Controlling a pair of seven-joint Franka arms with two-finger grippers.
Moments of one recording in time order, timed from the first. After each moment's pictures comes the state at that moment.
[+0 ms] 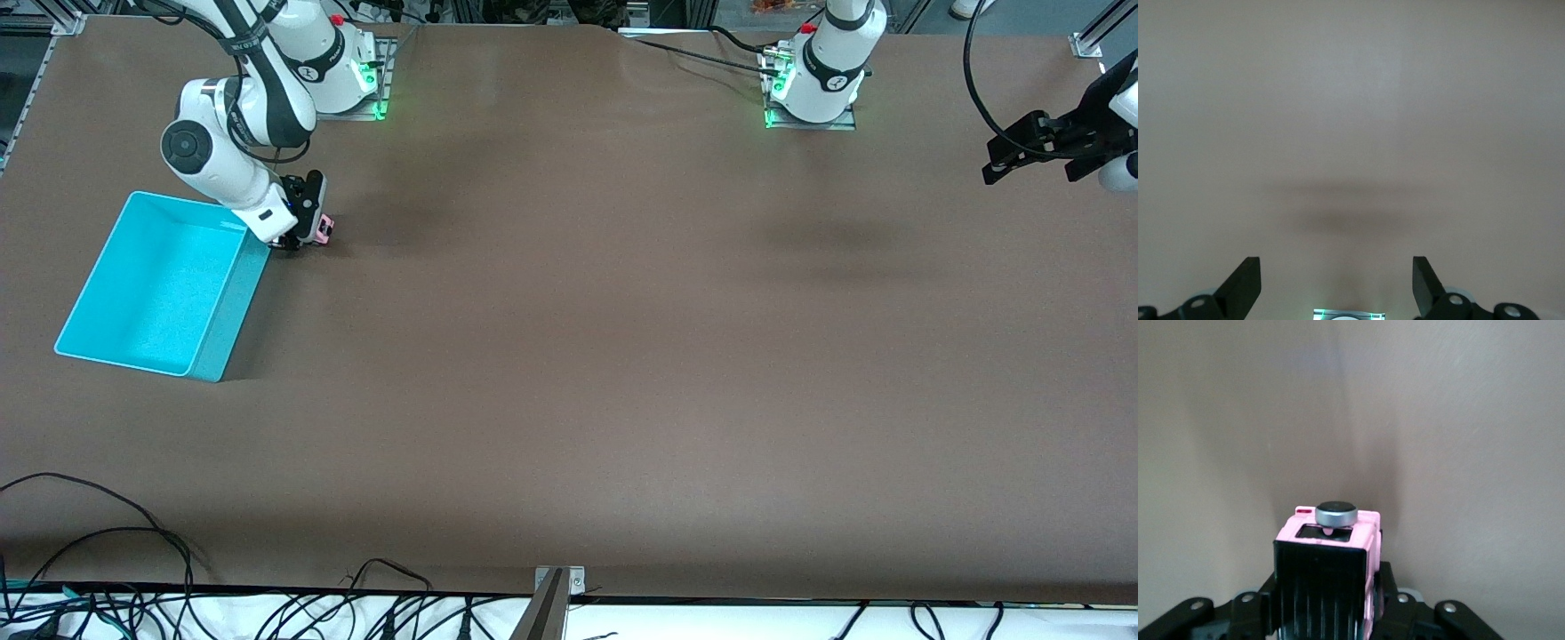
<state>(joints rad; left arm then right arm) -0.06 -0.06 0.05 -1.55 0.01 1.42 -0.06 -0.01 0.04 0.06 -2.67 -0.02 2.54 -1.35</state>
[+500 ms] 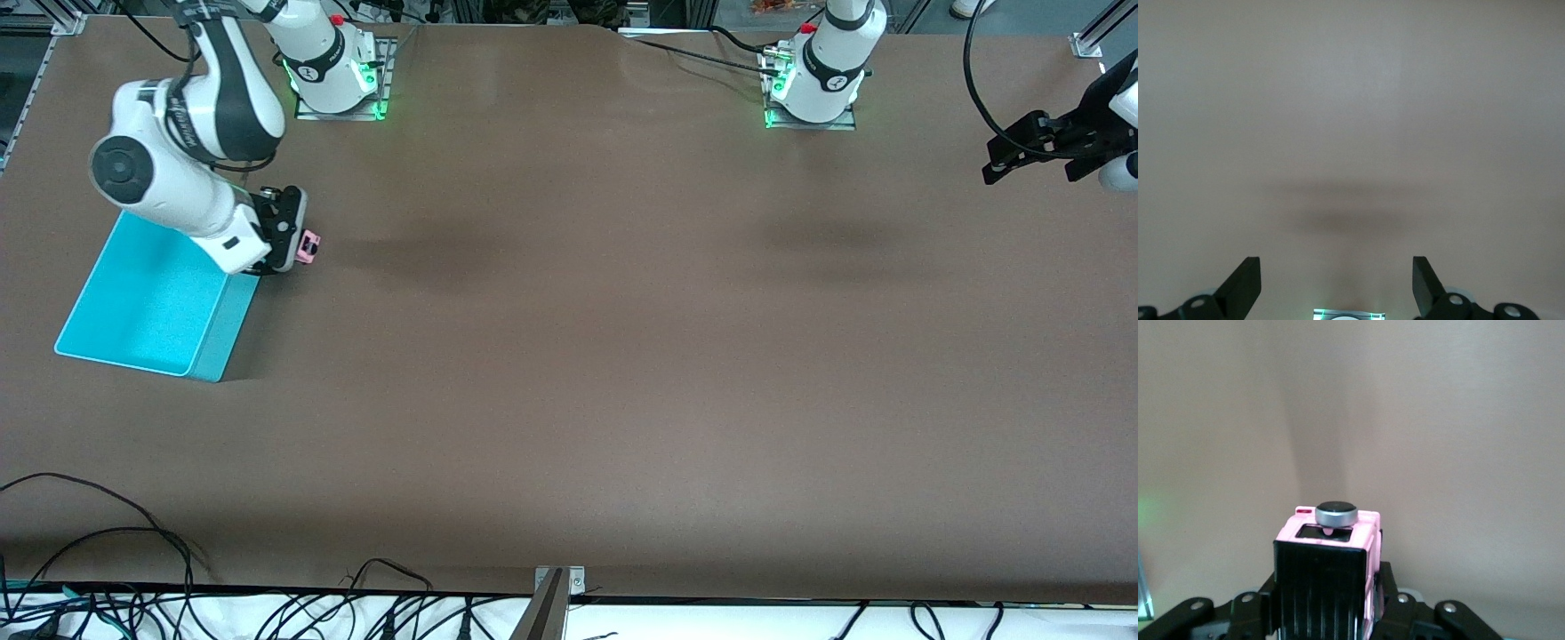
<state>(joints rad) -0.06 -0.06 0.05 -1.55 0.01 1.42 -0.06 -0.01 0.03 0.10 -2.25 0.02 2.08 -1.31</state>
